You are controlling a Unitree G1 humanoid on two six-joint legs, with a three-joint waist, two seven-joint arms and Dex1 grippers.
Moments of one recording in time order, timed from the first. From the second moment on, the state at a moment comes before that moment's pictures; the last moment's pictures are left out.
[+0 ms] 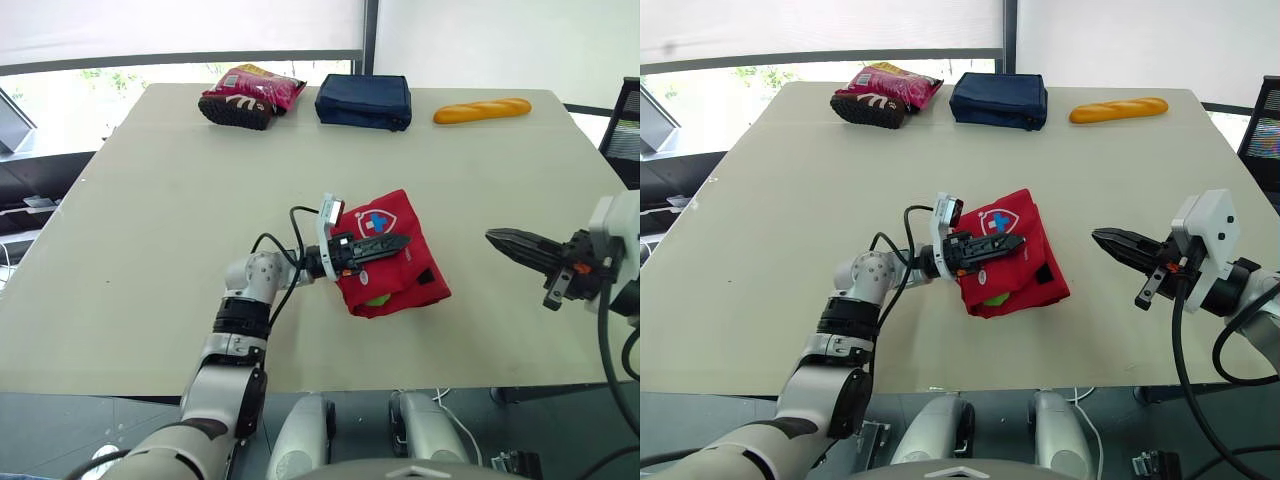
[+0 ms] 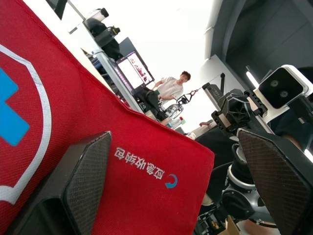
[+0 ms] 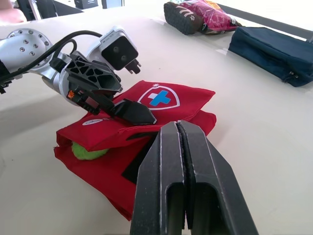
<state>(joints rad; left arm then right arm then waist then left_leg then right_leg) -0.67 0.19 0.03 0.37 -0.77 1.02 -1.06 -0.03 -0.82 -0.45 -0.70 0.82 0.73 0.71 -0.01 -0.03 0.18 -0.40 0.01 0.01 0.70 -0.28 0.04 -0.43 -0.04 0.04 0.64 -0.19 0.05</state>
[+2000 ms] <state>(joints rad) -0.62 0.43 -0.23 0.17 -0.40 0.41 -1.29 -0.16 -0.68 0.15 -0.22 0.16 0.14 0.83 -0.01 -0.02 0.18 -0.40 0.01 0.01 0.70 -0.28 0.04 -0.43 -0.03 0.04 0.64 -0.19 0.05</state>
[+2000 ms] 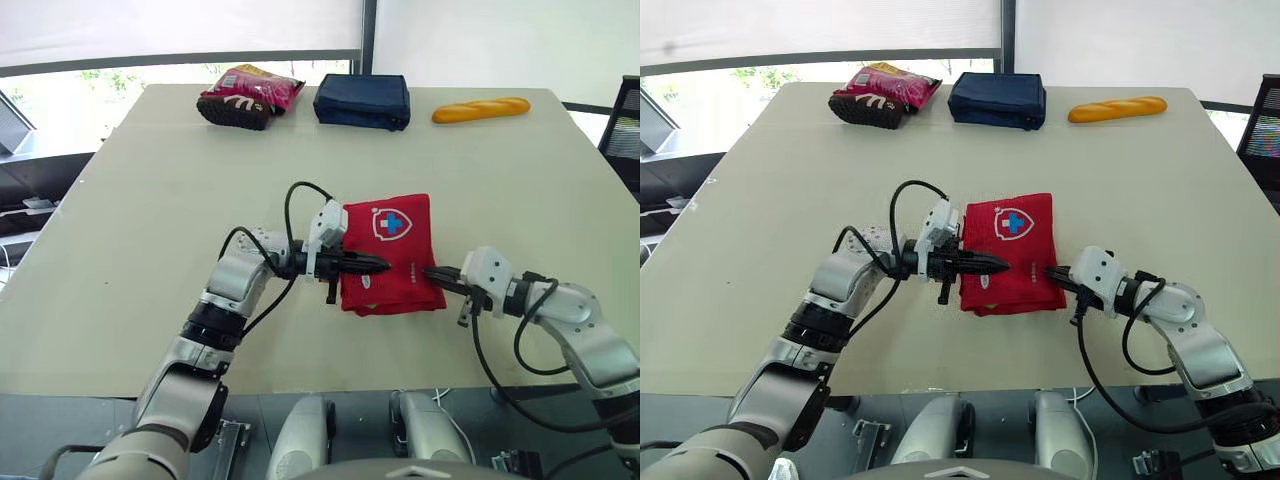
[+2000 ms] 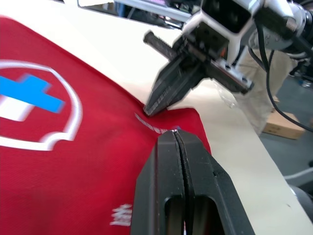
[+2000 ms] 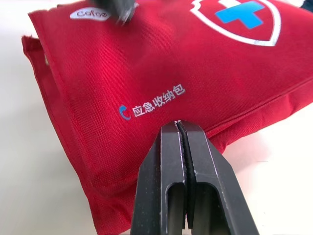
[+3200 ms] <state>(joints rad) -0.46 0.81 0.14 -0.27 -0.64 0.59 -1.21 -0.61 -0.52 0.11 0.15 0.28 0.38 0.96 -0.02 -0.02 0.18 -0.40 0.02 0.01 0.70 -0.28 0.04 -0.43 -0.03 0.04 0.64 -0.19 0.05</state>
